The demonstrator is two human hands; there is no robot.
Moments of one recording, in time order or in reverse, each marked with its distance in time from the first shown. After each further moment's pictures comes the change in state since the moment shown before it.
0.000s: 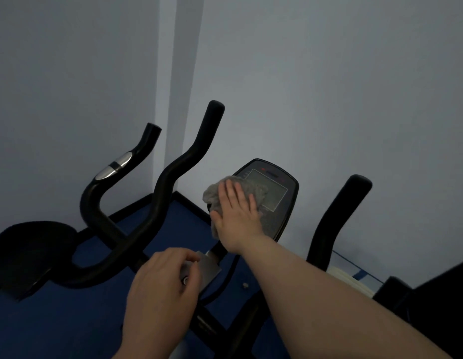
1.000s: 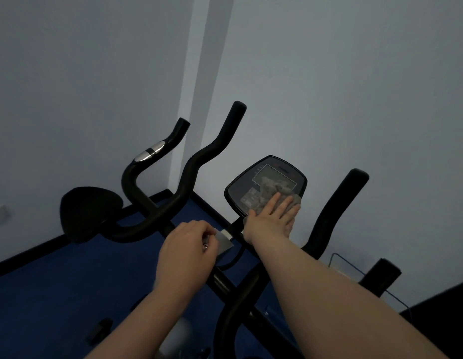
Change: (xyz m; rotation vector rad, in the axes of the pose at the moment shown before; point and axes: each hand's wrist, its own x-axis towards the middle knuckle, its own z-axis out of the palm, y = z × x) left_hand -0.005 -0.006 0.009 0.035 0.086 0.020; right_hand -0.040 -0.007 -0.010 0.007 -0.099 0.610
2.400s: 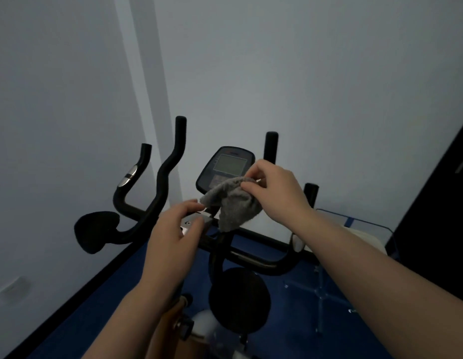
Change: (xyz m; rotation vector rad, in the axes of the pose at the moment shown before) left_hand -0.074 0.076 -0.091 -0.370 -0.094 0.227; right_hand -0.163 0.114 -0.121 0.760 0.316 -0.462
